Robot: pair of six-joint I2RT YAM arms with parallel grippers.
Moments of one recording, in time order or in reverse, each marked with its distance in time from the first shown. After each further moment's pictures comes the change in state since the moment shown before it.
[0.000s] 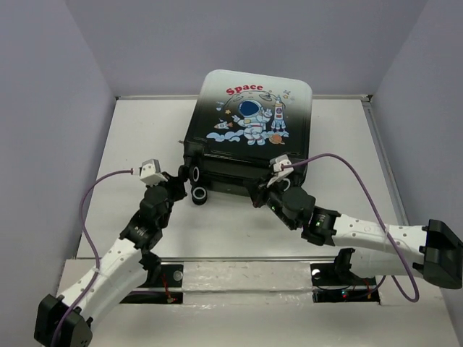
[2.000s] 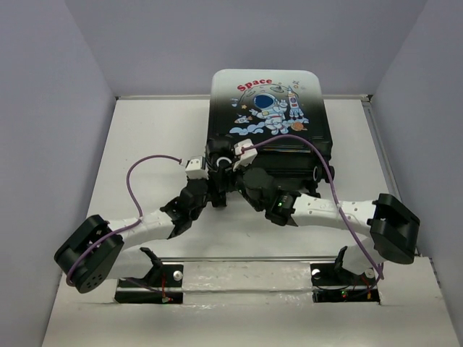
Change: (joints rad) left arm -0.249 0.575 0.088 0.411 0.016 -0.012; right arm -0.032 0.409 0.315 0.032 -0.066 -0.034
